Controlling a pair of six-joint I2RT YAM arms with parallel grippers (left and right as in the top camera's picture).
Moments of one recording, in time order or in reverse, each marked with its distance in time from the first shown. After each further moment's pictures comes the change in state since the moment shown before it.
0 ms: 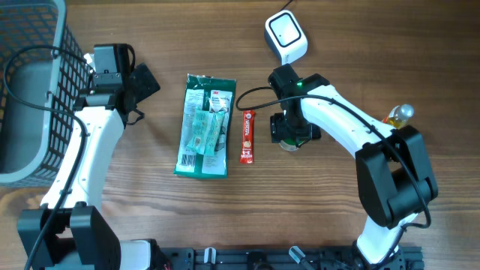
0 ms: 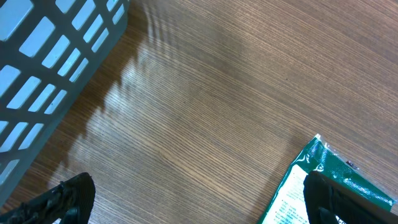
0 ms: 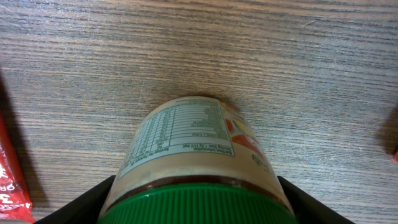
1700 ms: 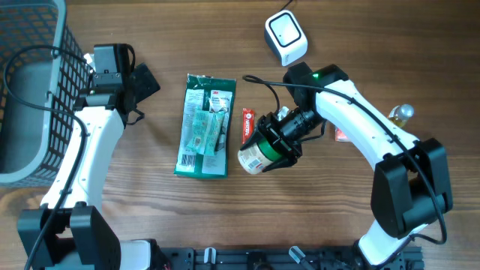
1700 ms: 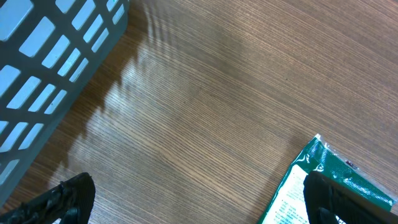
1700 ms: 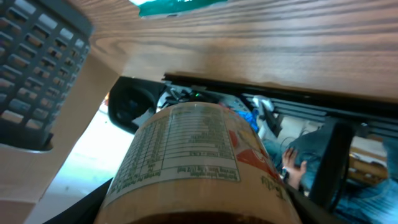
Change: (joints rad) left arm 0.000 0.000 0.000 0.000 0.000 0.000; right arm -0.050 -0.084 0.049 -0.323 -1.028 0.352
